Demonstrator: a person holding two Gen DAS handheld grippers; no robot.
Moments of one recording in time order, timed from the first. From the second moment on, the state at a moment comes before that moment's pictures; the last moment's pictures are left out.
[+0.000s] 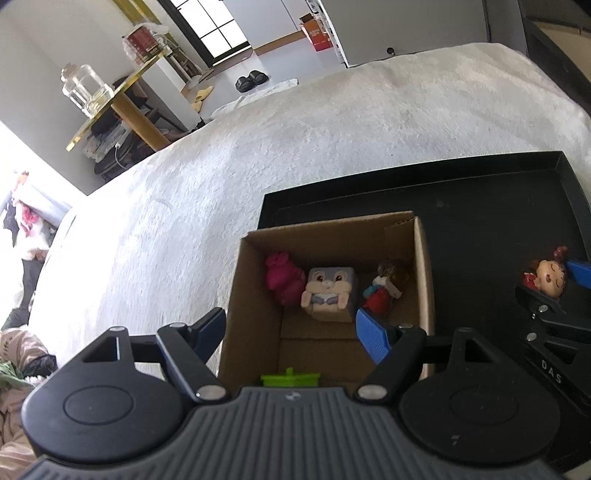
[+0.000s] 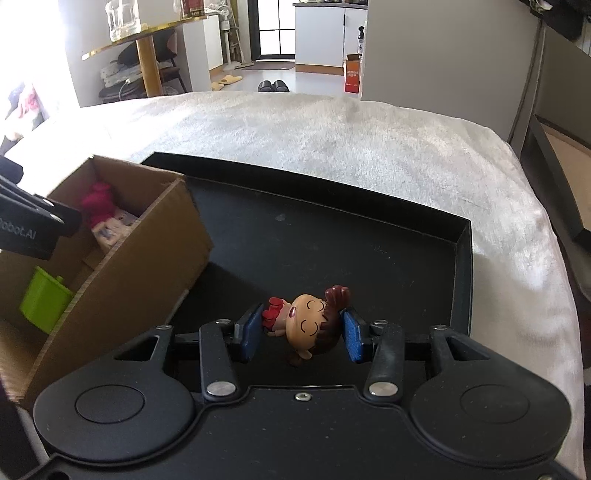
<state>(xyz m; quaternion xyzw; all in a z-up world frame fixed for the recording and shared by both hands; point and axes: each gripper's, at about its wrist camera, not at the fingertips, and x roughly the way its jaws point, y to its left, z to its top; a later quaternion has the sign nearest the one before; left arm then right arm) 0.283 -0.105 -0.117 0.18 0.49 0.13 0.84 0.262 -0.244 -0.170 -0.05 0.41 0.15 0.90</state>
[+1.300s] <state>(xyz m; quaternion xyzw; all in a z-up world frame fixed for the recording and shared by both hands) 0.245 0.017 -0.099 0.04 0.48 0.11 0.87 0.235 -0.136 -0.097 -0.13 0.38 0.17 0.90</state>
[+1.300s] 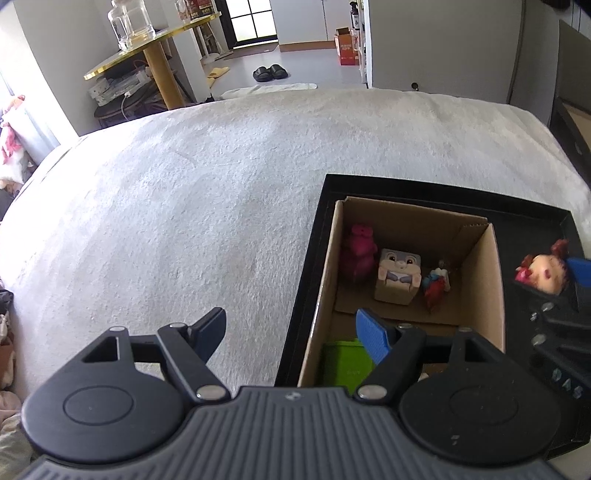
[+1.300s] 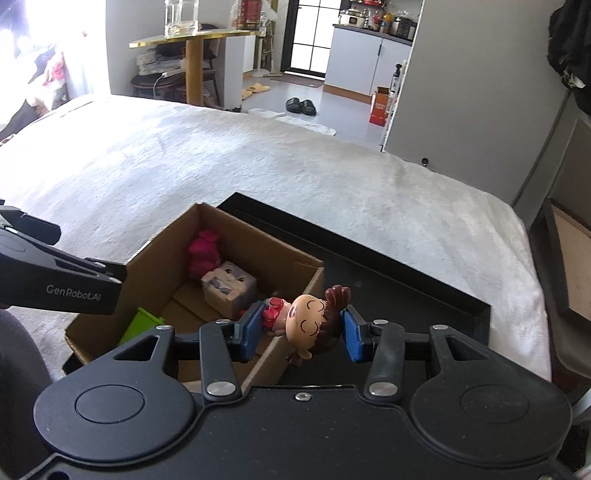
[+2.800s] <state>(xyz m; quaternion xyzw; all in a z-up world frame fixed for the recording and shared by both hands) 0.260 0.055 -0.155 -0.09 0.50 0.04 0.86 0.259 -0.059 -0.140 -0.20 0.41 0.20 0.87</state>
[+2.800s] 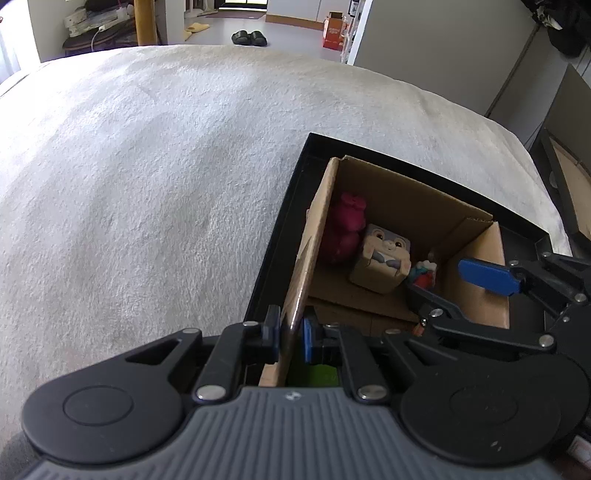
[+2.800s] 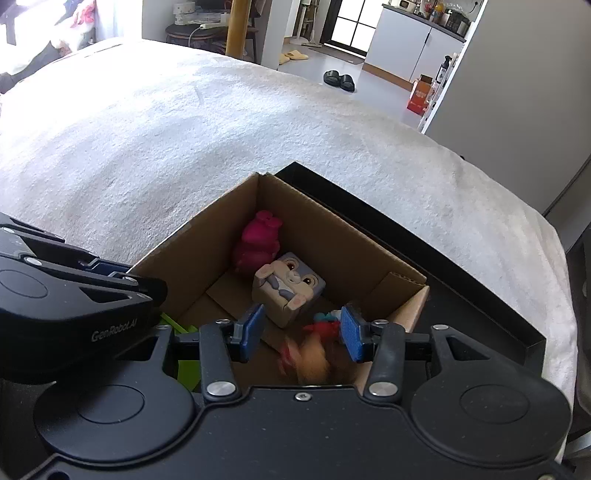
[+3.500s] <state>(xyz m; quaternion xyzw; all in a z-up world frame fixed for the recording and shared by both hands) 0.245 0.047 -0.132 -0.07 0.51 0.06 0.85 0.233 -0.122 -0.109 -0.10 0.41 0.16 0.89</state>
